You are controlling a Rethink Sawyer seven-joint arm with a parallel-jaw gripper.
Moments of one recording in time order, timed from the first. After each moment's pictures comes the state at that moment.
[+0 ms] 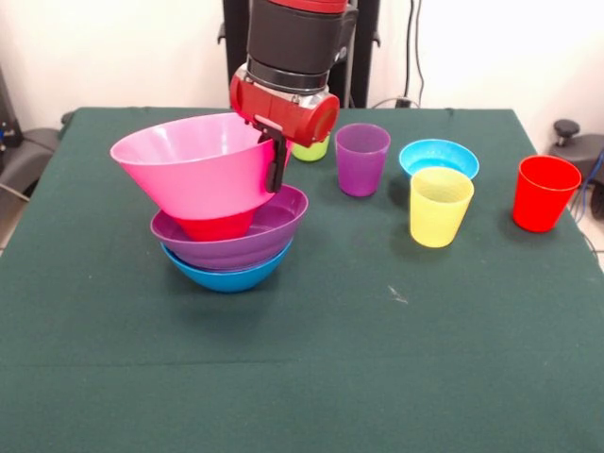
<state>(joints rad) -0.13 -0.59 -0.23 1.66 0.20 0.31 1.99</state>
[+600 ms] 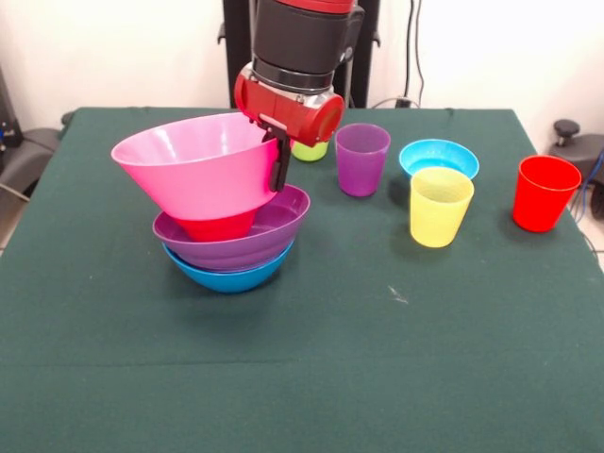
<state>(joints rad) -0.10 -0.58 -0.26 1.66 0.24 0.31 1.99</state>
